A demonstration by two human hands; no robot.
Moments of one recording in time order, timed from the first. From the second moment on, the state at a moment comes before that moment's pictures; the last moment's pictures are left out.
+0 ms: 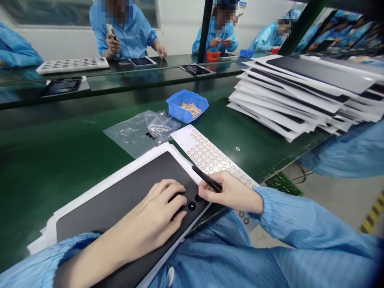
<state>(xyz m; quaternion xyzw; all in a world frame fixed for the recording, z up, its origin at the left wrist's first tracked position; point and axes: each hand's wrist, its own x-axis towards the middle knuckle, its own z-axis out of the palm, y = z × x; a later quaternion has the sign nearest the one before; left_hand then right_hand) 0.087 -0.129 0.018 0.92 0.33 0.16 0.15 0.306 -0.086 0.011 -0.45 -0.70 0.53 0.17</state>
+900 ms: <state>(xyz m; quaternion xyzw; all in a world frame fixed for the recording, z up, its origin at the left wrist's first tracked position) 0.083 -0.123 0.014 0.92 0.34 0.14 0.15 0.297 -0.102 0.021 -0.49 -0.81 0.29 0.17</state>
